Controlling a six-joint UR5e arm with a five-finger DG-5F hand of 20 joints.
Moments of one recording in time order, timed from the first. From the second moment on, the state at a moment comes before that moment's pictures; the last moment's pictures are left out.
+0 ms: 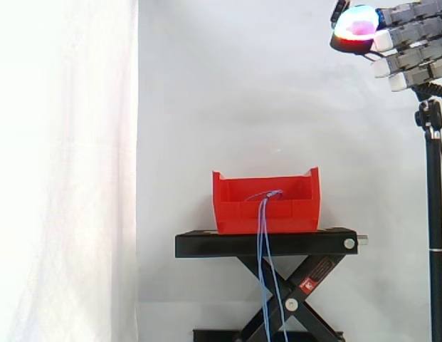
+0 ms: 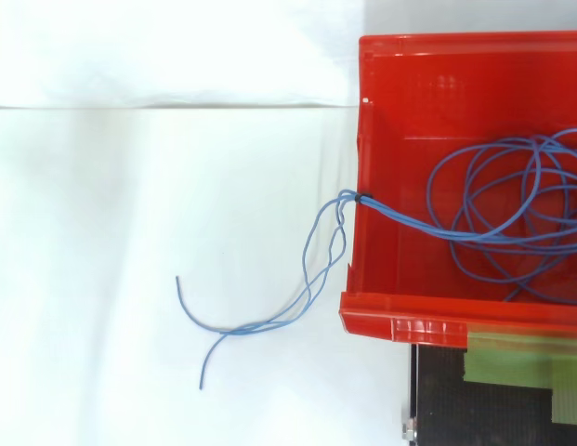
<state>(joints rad) 0.33 -1.58 -1.55 -3.22 -1.27 -0.10</state>
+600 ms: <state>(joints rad) 0.33 -1.58 -1.55 -3.22 -1.27 -0.10</state>
